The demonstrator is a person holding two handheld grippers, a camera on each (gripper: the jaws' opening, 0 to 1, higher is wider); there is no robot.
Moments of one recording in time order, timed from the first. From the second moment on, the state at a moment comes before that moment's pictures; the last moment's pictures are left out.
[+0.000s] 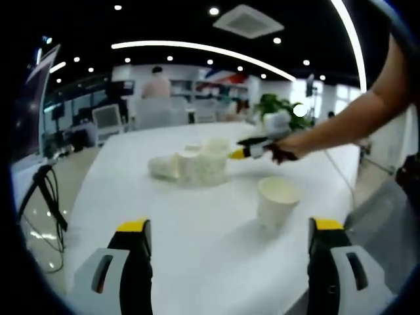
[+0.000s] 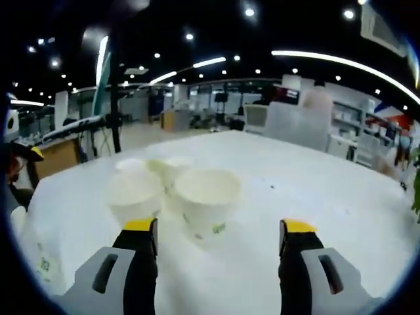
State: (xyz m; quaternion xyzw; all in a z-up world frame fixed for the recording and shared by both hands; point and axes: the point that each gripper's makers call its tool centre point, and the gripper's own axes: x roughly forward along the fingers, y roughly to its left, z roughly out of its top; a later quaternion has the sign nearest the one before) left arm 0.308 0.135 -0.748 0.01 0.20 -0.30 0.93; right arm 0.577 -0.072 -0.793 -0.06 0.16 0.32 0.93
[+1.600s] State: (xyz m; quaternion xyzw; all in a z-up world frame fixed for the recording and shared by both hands) left arm 0.307 0.133 -0.751 0.02 0.20 -0.30 0.93; right arm 0.609 -0.046 -0.753 -0.04 0.15 0.34 0.93
